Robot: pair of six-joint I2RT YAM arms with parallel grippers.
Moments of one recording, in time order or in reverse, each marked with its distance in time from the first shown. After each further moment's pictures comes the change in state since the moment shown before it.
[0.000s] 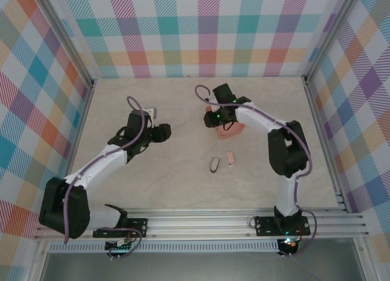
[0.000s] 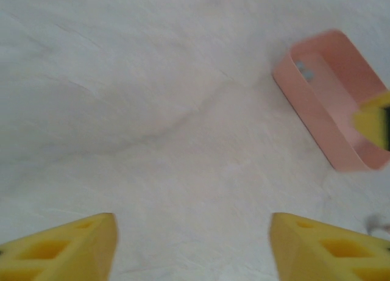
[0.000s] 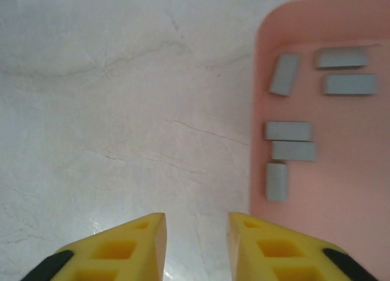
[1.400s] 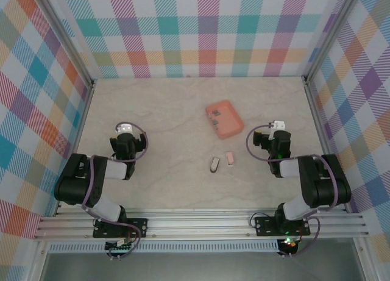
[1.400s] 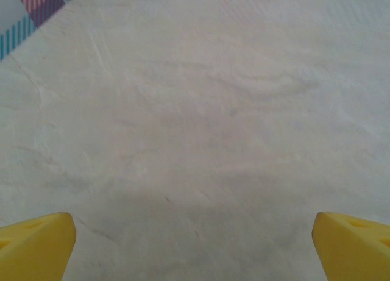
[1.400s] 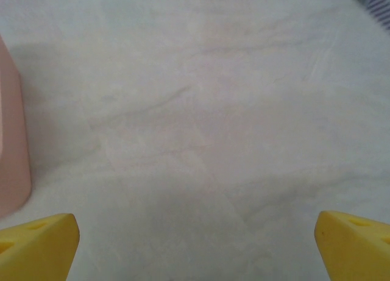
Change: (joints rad) left arm 0.230 0.293 -0.444 0.955 -0.340 0.249; right arm -0.424 -0.395 -1.167 1.305 0.265 -0.069
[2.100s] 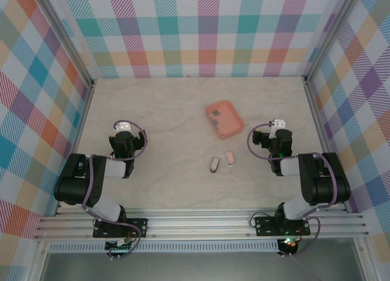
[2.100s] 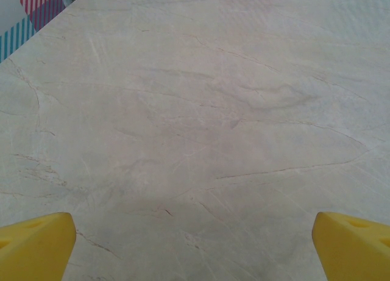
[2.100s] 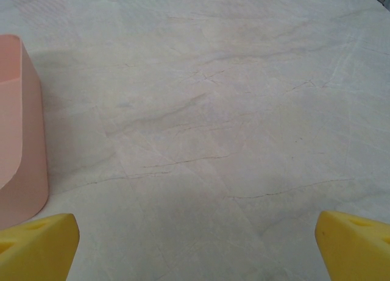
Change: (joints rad) left arm 0.009 0.000 0.009 -0.005 0.019 -0.011; right arm -0.026 0.008 0.017 0.024 -0.071 0.001
